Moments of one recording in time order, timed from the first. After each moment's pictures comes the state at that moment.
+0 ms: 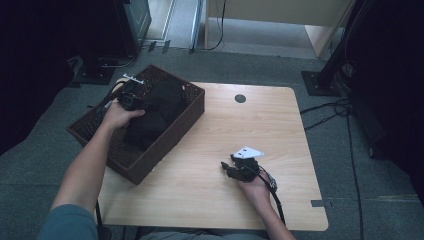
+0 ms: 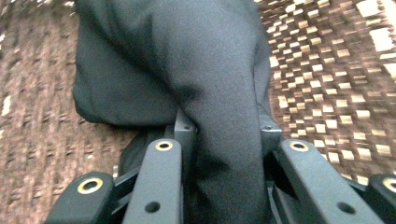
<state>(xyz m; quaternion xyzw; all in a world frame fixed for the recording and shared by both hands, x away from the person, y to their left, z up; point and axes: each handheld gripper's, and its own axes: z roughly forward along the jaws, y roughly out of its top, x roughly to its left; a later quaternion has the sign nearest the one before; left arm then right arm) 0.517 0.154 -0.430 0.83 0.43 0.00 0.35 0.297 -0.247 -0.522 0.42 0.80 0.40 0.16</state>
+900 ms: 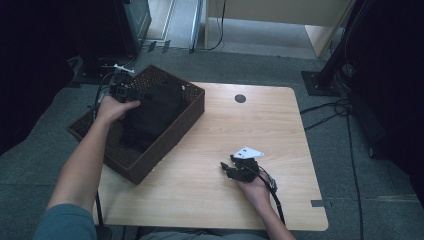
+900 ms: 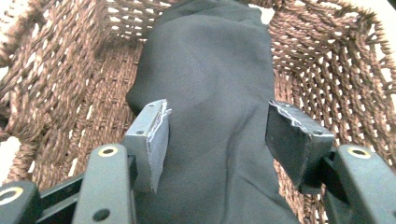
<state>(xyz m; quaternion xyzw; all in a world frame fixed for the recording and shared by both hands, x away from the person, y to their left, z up) 0.517 0.165 -0.393 0.79 0.49 0.06 0.36 0.295 -0.246 -0.522 0.43 0.80 0.40 0.16</state>
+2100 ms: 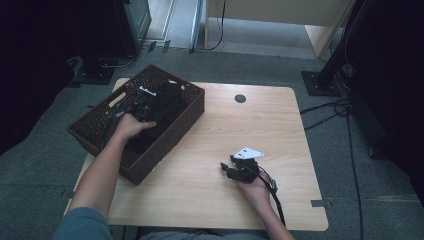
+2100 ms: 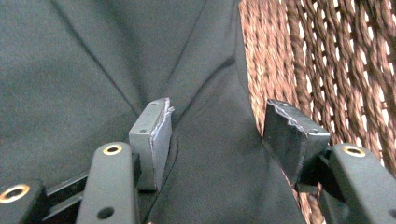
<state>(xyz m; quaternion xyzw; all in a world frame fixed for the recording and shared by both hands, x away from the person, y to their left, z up) 0.498 0.121 -0.462 0.83 0.46 0.01 0.31 0.294 -0.246 -0.522 0.43 0.80 0.40 0.15</state>
